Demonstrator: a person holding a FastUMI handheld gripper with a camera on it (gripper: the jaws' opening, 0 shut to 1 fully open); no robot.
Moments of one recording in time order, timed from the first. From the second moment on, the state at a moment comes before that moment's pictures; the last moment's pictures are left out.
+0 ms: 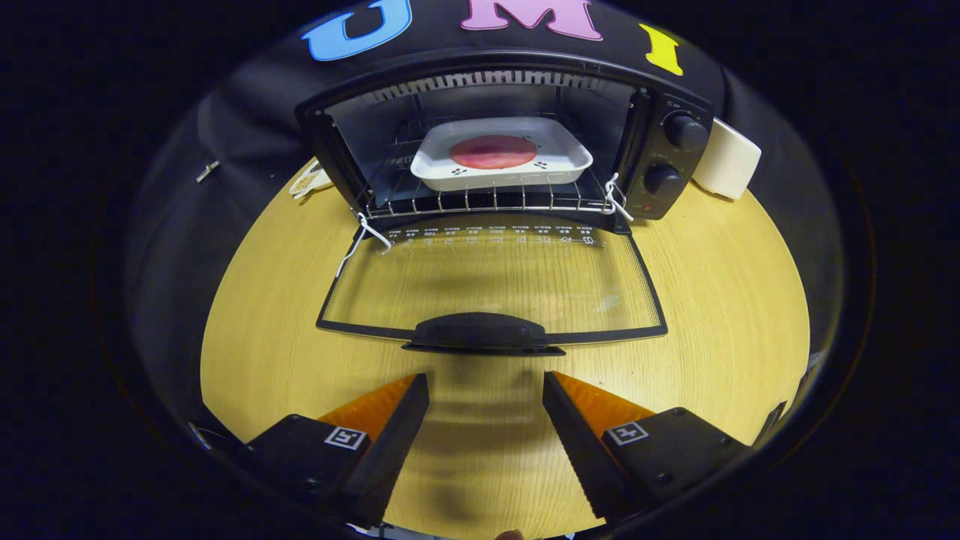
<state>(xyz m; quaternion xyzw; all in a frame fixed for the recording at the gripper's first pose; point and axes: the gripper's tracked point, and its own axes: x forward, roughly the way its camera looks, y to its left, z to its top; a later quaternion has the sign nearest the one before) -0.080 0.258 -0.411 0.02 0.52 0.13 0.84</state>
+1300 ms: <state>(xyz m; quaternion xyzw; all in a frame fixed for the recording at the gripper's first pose) -0.027 0.261 -0.278 0.04 0.36 0.15 0.92</state>
